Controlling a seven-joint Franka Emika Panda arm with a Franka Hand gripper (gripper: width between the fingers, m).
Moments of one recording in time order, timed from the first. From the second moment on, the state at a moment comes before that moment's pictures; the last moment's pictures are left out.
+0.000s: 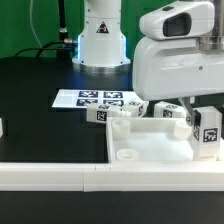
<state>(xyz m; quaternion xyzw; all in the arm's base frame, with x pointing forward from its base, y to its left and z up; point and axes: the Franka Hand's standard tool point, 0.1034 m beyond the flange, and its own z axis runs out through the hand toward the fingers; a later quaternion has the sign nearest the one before) 0.647 0.105 0.082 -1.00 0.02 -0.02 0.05</state>
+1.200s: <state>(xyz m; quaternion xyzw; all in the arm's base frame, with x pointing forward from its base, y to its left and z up) 0.642 0.112 0.082 -0.82 0.57 0.03 0.05</state>
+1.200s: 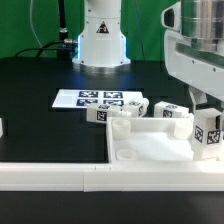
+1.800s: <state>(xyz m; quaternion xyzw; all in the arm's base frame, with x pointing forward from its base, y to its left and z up) 0.634 0.123 0.074 -0.97 0.23 0.01 0.04</state>
